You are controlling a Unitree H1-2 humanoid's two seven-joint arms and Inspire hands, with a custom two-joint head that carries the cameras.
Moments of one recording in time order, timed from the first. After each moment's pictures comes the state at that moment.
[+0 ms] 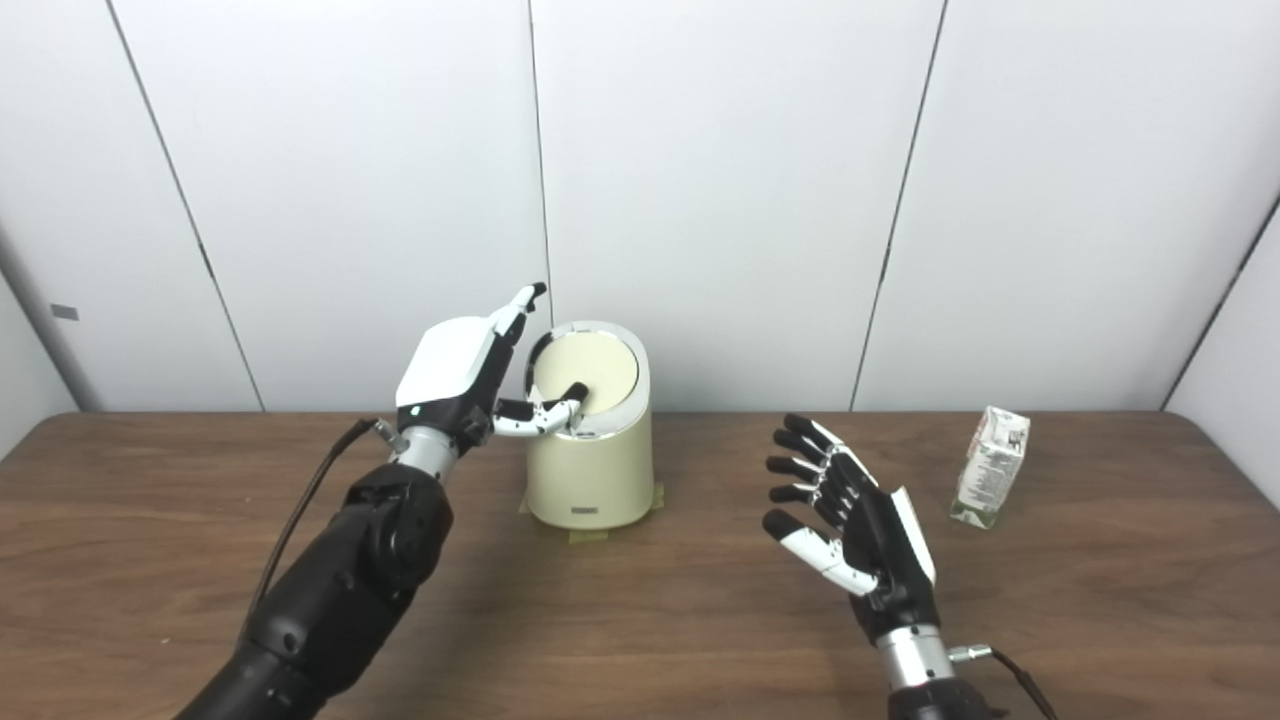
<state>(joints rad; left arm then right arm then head) -0.70 0.14 -0.28 0.48 0.60 0.10 0.17 -0.24 -0.13 -0.06 0.22 0.05 -0.32 0.08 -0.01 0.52</state>
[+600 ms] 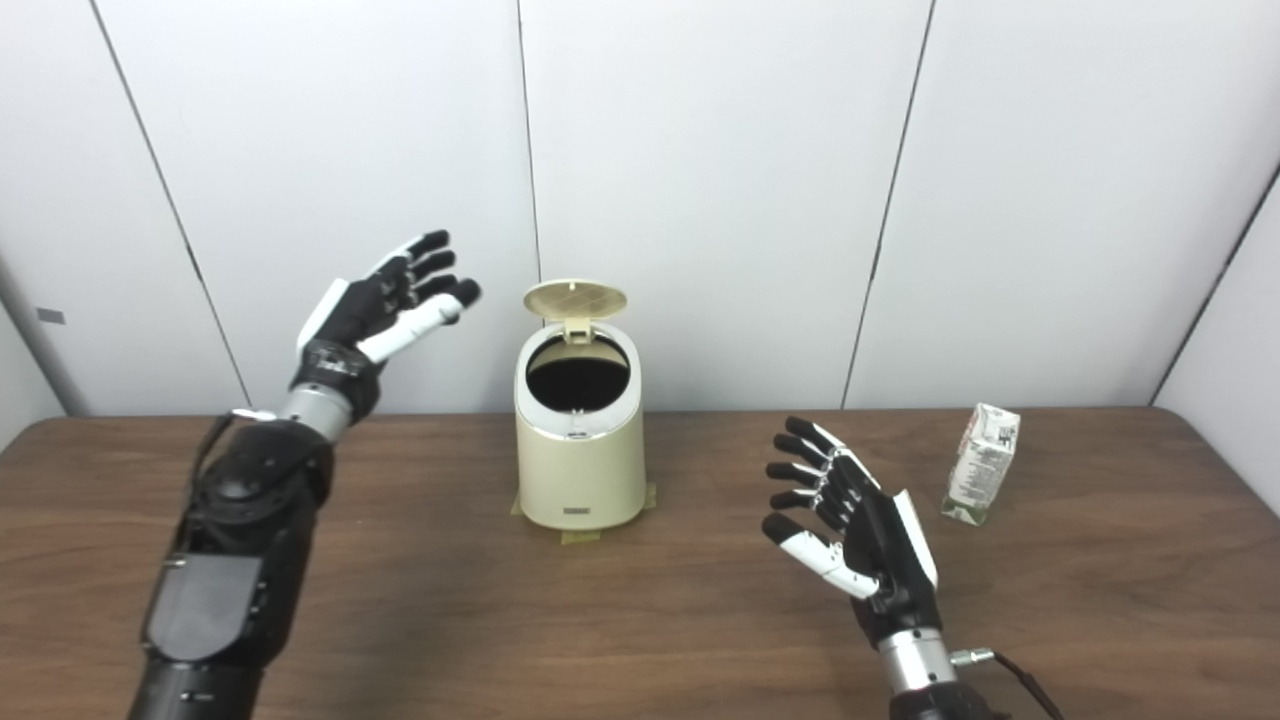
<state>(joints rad) -0.64 0.22 0.14 0.17 -0.08 0.21 -0.17 -0.23 -0.13 -0.07 0.21 0.06 -0.31 0.08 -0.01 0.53</state>
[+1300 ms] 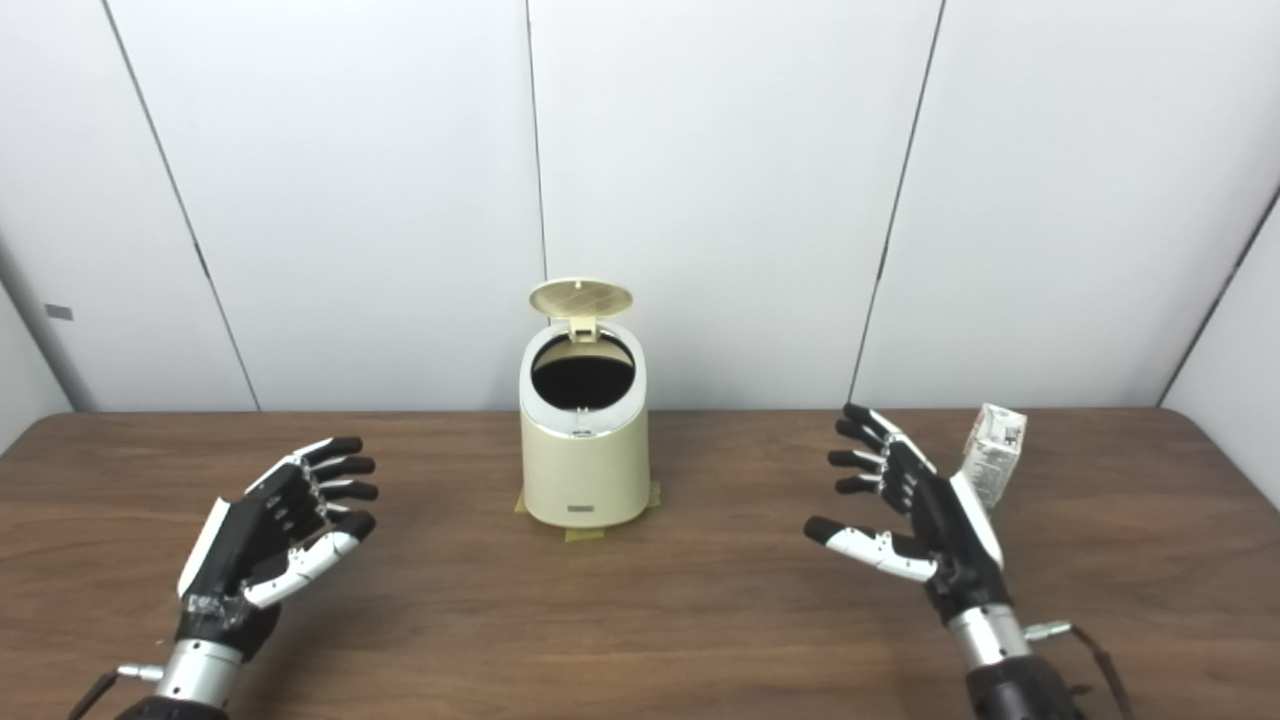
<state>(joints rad) -0.20 0.20 0.13 0.22 -0.11 -0.32 -0.19 -0.25 -0.34 -0.11 0.10 -0.06 -0.22 0.08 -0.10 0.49</state>
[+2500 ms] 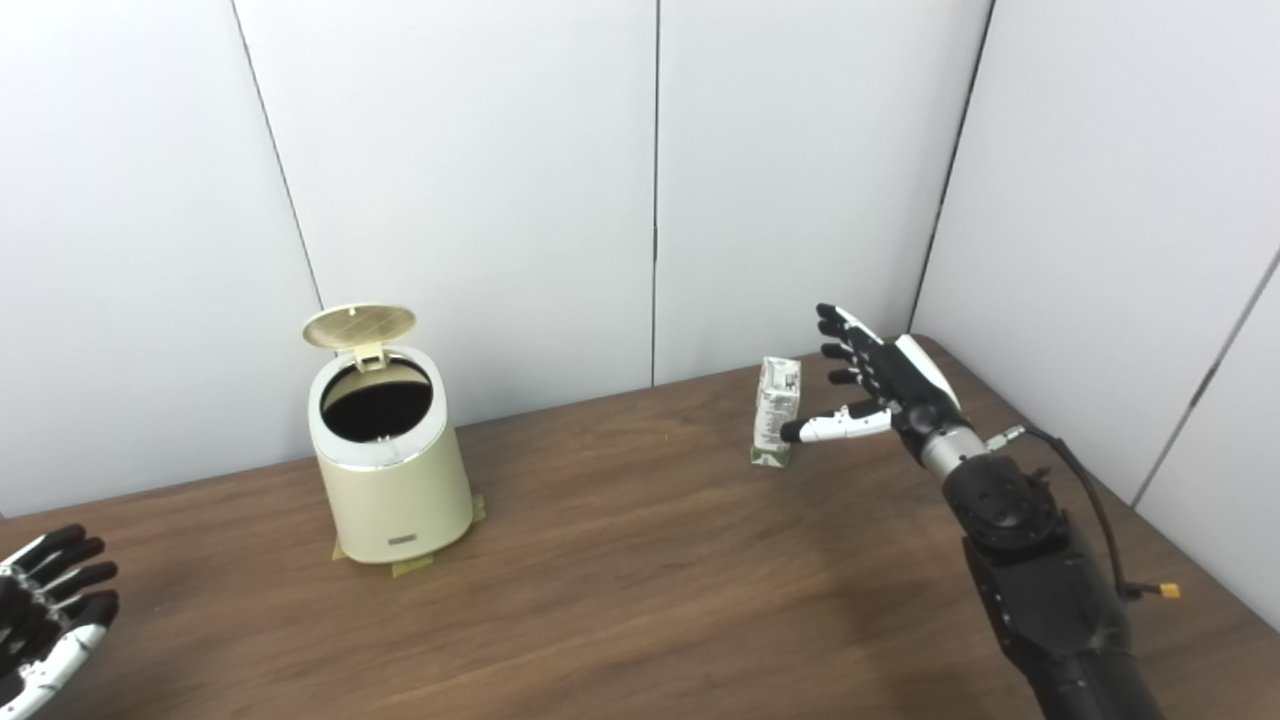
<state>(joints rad) -0.23 0.26 0.16 0.31 -0.18 -0.32 -0.20 -0.35 -0.57 -0.20 0.33 -0.03 0.06 0.18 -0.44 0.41</state>
